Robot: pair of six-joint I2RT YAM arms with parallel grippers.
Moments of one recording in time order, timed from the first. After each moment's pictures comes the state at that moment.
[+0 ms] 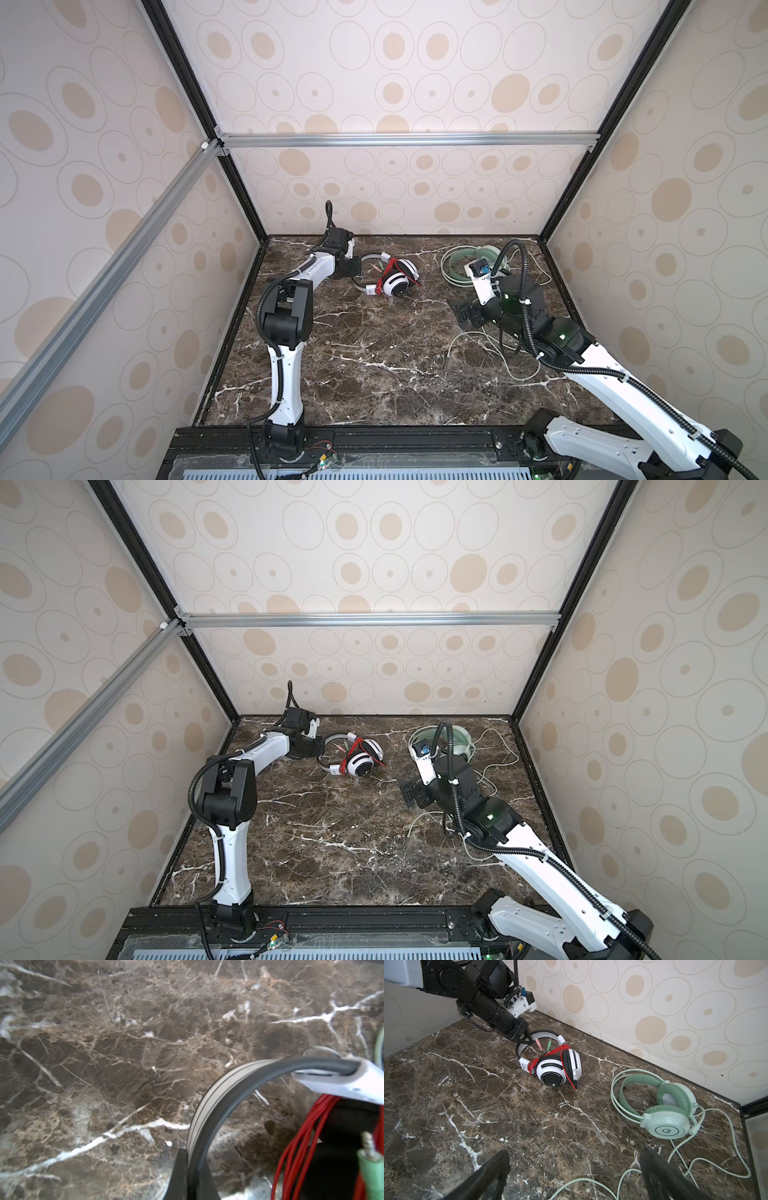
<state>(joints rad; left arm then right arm) -0.17 2.19 1.71 -0.50 0.17 -0.18 0.64 0.98 1.01 -0.50 0.16 -0.02</state>
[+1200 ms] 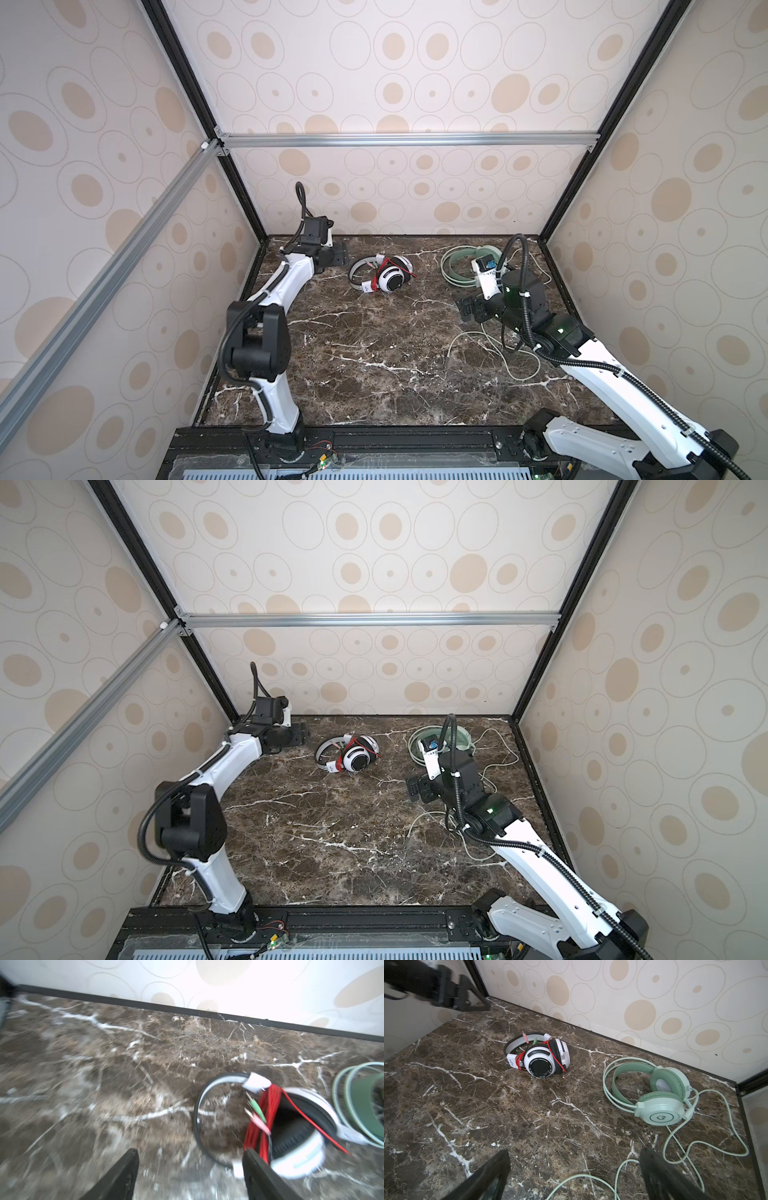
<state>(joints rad) -0.15 1.73 1.45 -0.49 0.02 -0.23 0.54 1.01 1.01 -0.51 0.14 0.04</state>
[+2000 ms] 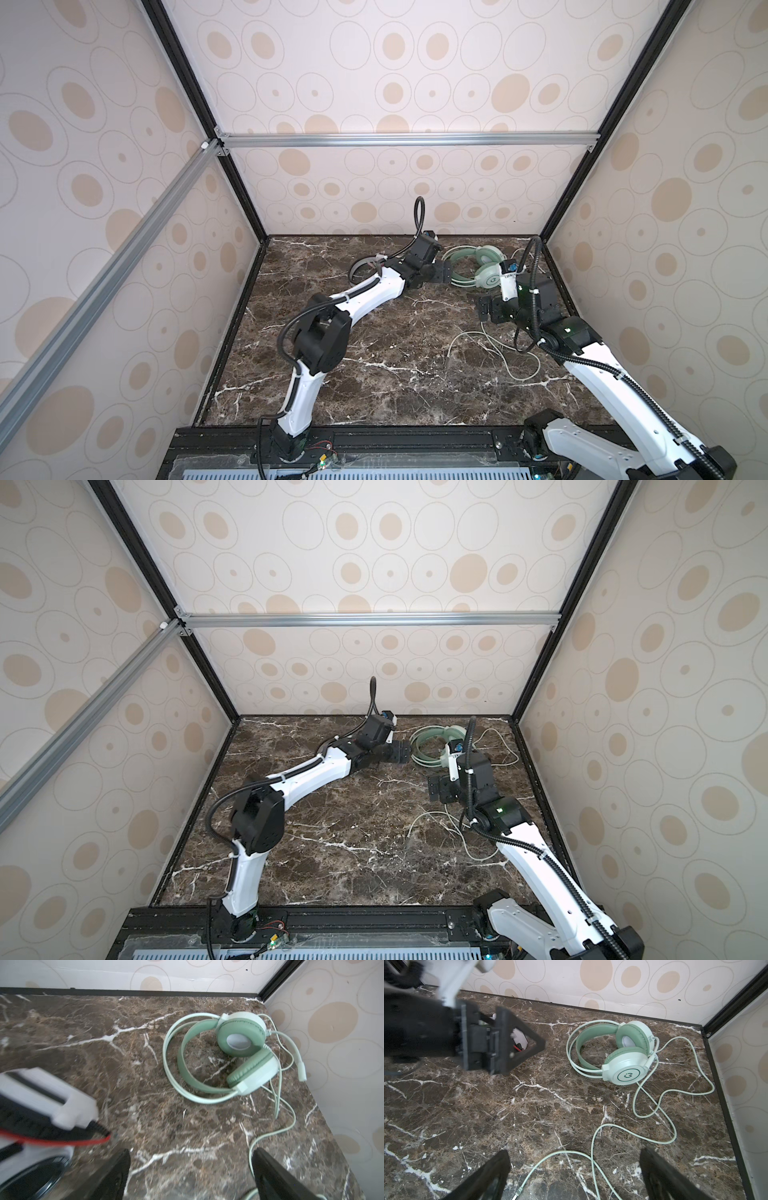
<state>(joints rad) -0.73 2.18 1.90 -0.38 -0.03 -0.51 0.36 0.97 0.92 -0.57 0.13 0.10</state>
